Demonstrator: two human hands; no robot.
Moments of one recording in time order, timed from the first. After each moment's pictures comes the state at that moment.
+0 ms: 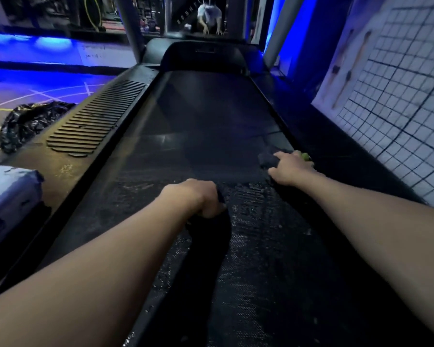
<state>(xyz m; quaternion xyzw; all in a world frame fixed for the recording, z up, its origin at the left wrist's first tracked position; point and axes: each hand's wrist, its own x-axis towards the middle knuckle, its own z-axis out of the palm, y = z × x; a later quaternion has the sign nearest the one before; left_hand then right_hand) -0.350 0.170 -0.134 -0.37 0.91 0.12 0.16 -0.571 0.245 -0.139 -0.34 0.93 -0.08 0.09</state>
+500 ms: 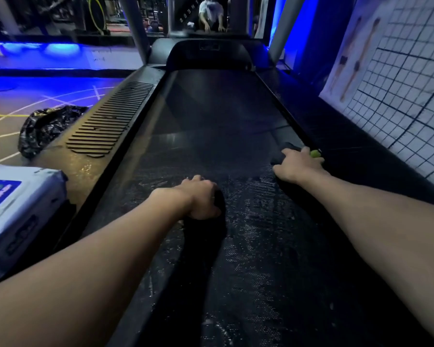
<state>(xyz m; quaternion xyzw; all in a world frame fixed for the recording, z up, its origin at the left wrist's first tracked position) -0.315 0.167 -0.132 -0.34 0.92 0.11 0.15 -0.541 0.248 -0.138 -0.31 0.94 -0.09 0.08</state>
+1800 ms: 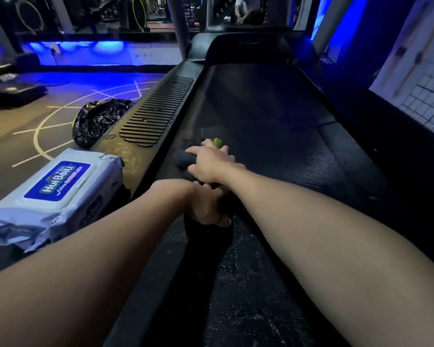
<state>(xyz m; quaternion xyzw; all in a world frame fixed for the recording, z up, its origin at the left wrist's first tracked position) -0.247 0.152 -0.128 -0.35 0.90 0.08 0.25 -0.334 0.116 -0.137 -0.60 0.77 -0.16 0.16</state>
